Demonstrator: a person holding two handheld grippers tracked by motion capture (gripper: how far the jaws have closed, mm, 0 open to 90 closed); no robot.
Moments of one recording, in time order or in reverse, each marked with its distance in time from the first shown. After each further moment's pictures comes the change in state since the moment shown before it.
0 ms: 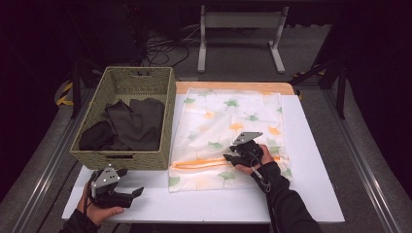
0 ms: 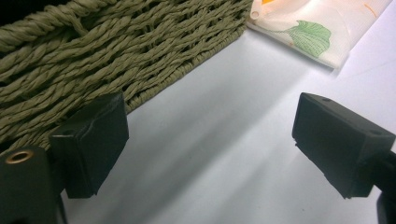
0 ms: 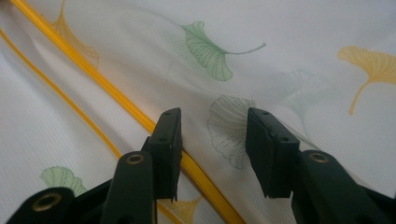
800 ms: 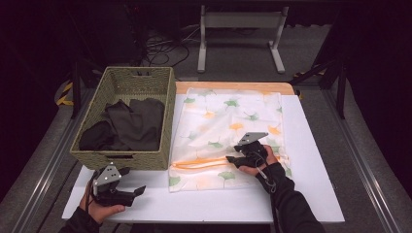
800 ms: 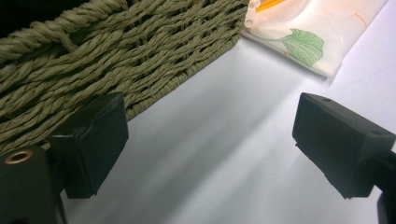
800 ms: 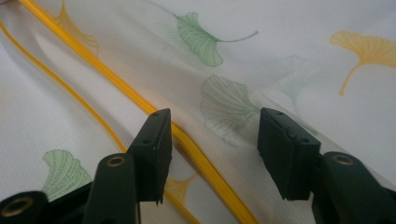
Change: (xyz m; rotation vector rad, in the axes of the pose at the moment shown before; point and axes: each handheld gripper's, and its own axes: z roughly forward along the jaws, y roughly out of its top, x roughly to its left) left arm 0.002 0.003 0.004 -0.013 -0.034 0.002; right arm -0.005 -0.008 -0.005 -0.008 0.020 0.001
